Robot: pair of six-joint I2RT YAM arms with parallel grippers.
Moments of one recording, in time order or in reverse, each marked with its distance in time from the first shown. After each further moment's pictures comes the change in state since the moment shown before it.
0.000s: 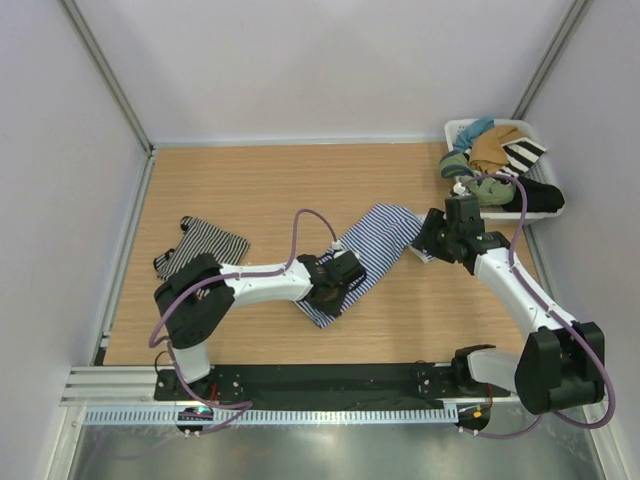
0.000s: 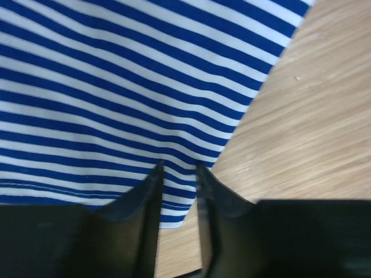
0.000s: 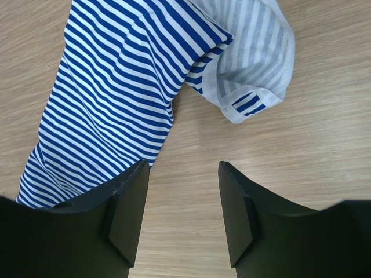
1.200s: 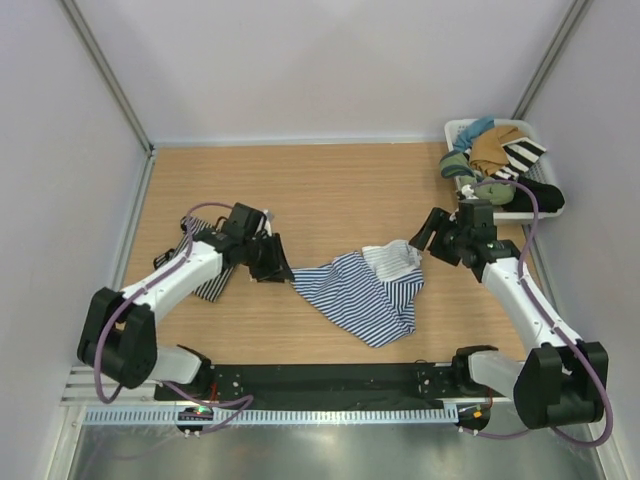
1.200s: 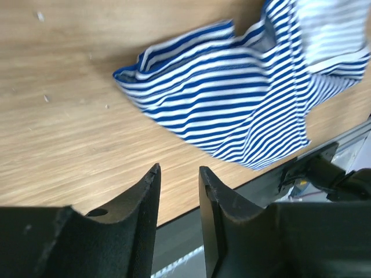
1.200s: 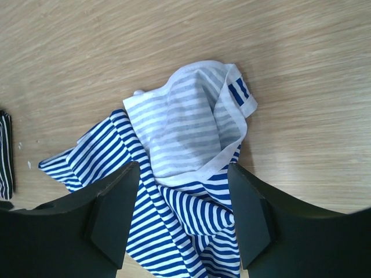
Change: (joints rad) left arm 0.600 -0.396 -0.243 -0.005 0.510 -0.045; right arm -0.080 -0.089 -0.048 0.031 -0.169 0.001
